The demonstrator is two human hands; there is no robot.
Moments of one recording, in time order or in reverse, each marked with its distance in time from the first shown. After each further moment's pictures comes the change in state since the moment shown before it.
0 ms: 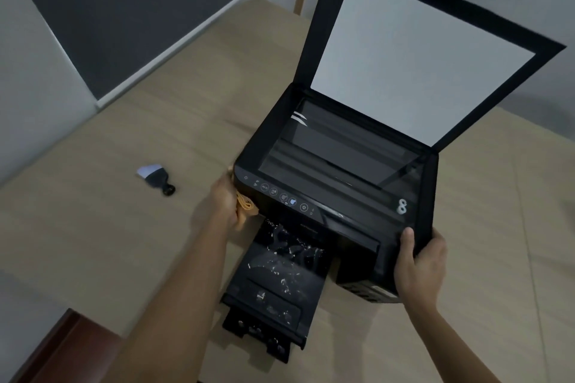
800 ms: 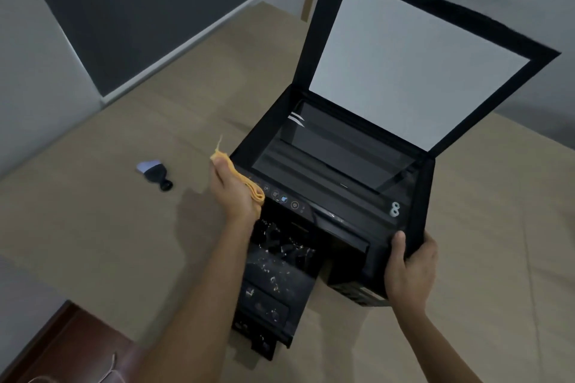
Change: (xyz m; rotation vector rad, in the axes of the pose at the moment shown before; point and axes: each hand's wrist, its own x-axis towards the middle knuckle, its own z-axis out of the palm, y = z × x) left_hand -0.032 -0.008 0.041 -0.236 0.274 0.475; right_hand 0.001 -0.001 -0.001 0.084 -0.005 -0.022
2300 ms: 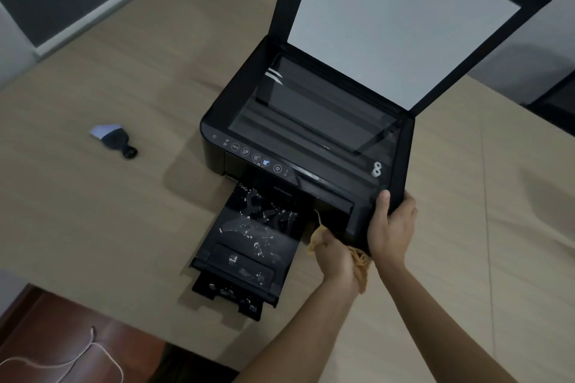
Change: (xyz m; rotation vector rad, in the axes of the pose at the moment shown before) left_hand -0.220 -0.094 -0.003 0.101 -0.187 -0.999; right_hand -0.003 0.005 0.003 -0.088 0.001 0.068
